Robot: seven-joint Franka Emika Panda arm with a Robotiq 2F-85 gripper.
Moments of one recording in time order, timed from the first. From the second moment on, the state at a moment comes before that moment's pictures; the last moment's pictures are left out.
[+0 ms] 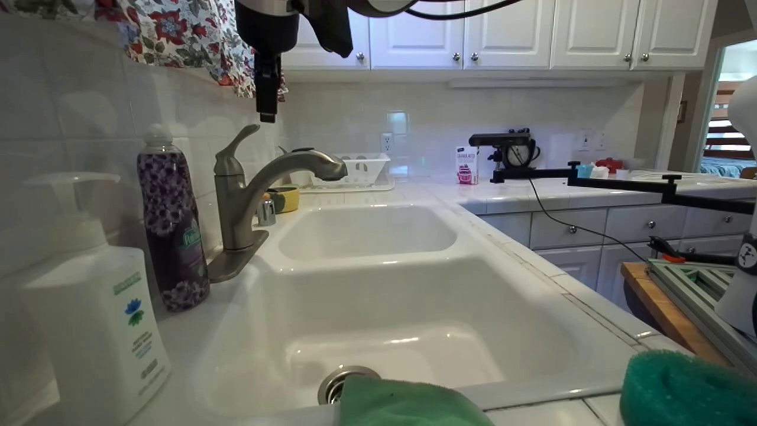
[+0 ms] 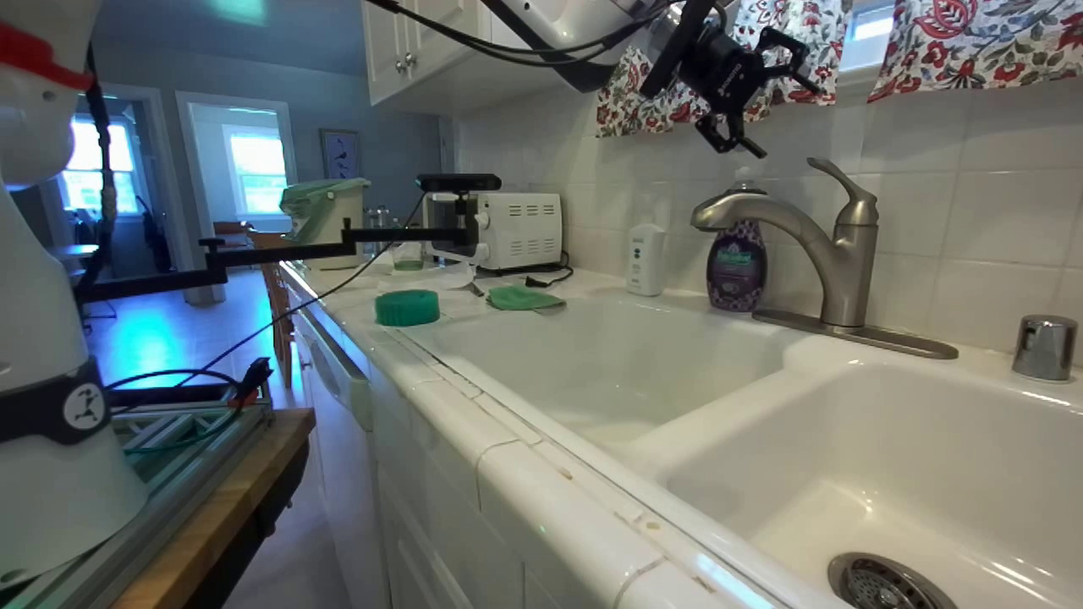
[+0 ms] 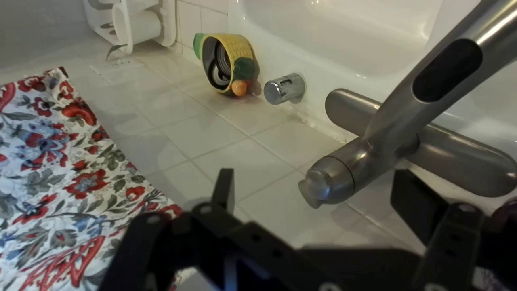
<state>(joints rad) 0.28 0.51 0.14 -1.35 -1.03 2.05 0.18</state>
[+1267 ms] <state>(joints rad) 0.29 0.57 0.08 -1.35 -1.10 2.20 0.15</state>
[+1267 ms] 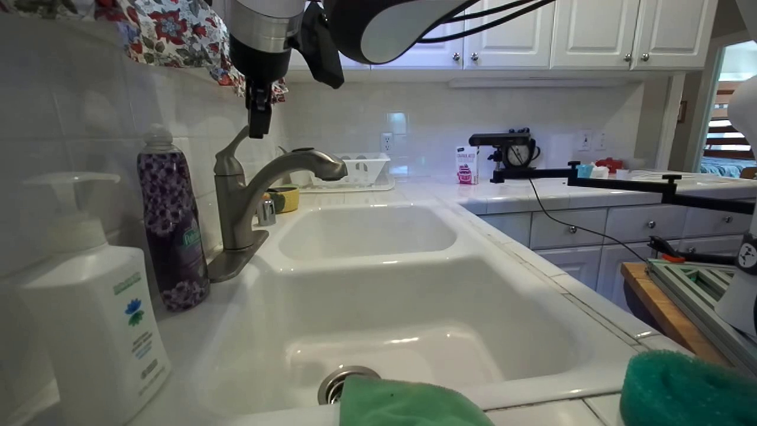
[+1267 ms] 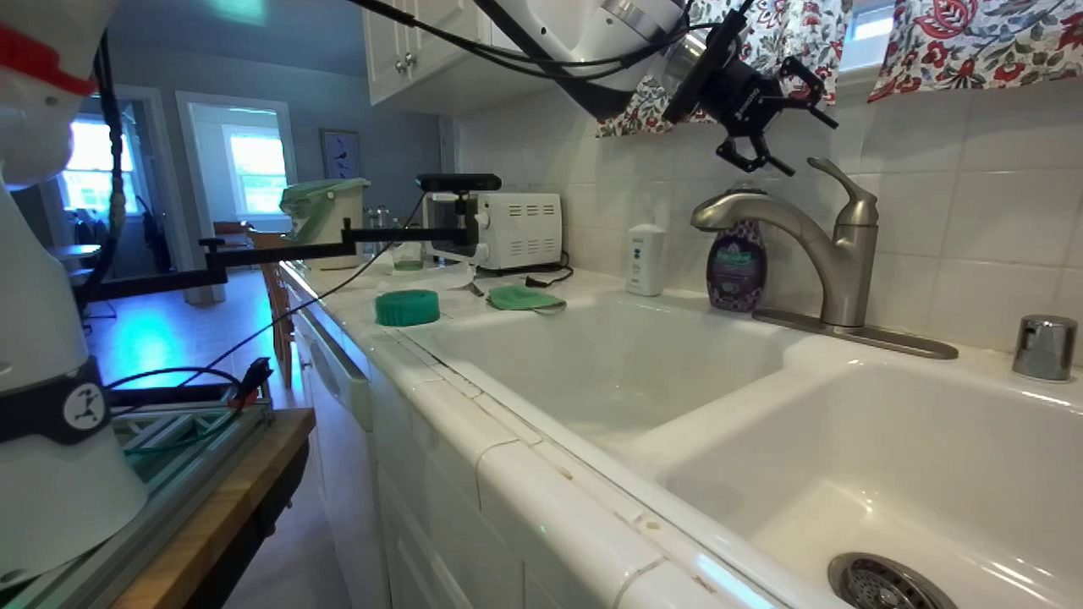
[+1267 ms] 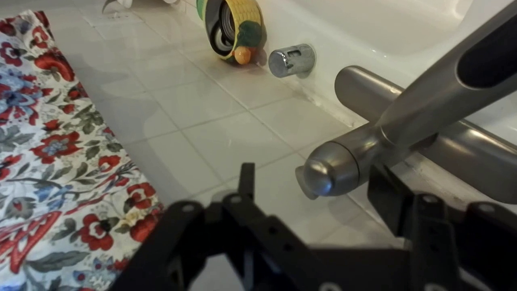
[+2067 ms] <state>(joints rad) 0.29 0.58 0.07 -1.35 -1.11 2.24 0.15</state>
